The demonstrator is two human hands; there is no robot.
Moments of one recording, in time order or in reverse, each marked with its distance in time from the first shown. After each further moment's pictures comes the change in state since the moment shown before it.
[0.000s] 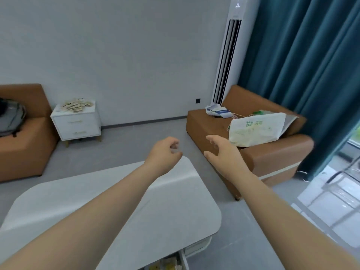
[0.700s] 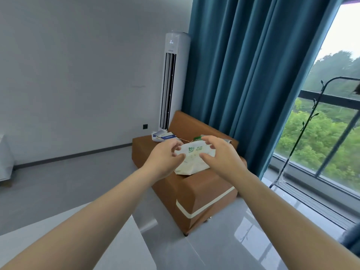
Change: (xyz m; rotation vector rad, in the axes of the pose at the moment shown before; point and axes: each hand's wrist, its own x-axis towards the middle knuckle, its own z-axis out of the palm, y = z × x) left_hand 0.155 0.243 0.176 -0.043 -0.114 0.380; right_hand 0.085 0.181 -0.235 -0.186 0.241 0.045
